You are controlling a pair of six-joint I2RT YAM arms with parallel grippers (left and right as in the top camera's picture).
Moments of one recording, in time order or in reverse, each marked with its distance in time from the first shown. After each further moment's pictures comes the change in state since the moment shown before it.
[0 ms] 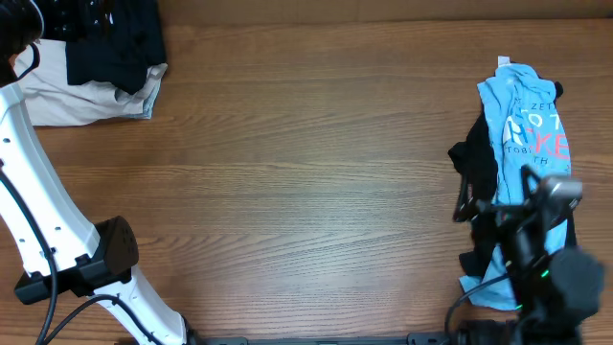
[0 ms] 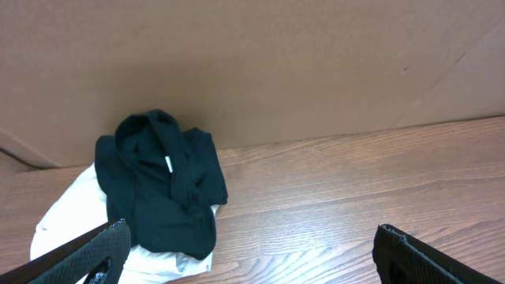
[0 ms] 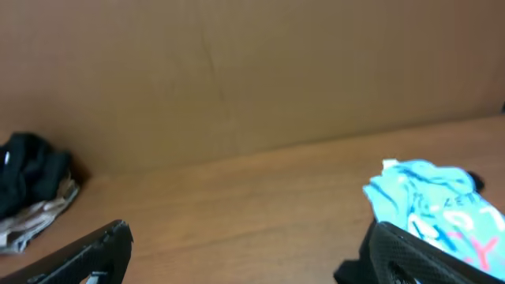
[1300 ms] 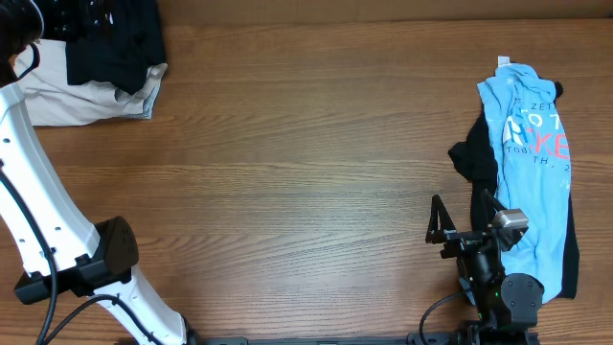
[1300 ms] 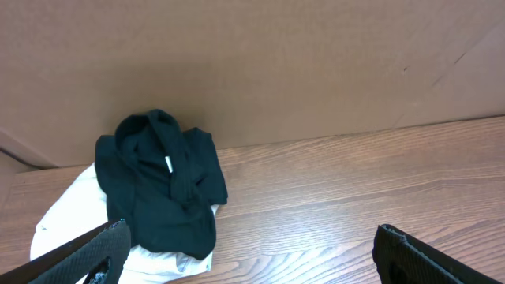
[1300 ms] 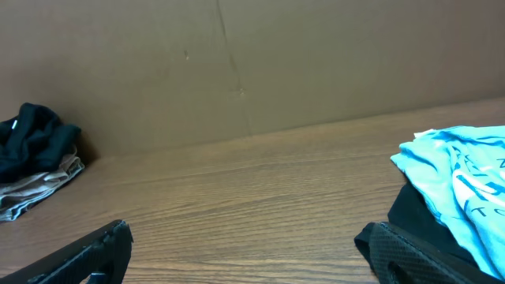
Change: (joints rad) left arm 0.000 0.000 0.000 0.000 0.000 0.000; right arm 0.027 -0.330 -0.516 0.278 -0.025 0.019
